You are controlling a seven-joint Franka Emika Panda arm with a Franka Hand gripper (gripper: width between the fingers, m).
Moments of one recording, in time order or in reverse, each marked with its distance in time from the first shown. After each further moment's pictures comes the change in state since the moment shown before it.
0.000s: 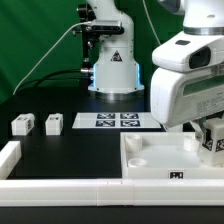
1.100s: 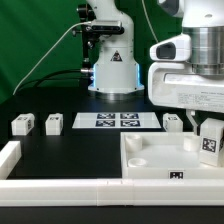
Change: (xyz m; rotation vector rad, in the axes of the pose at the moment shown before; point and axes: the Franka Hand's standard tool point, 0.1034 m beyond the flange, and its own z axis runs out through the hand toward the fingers) arm 0.001 -0.002 0.001 0.007 0.035 1.167
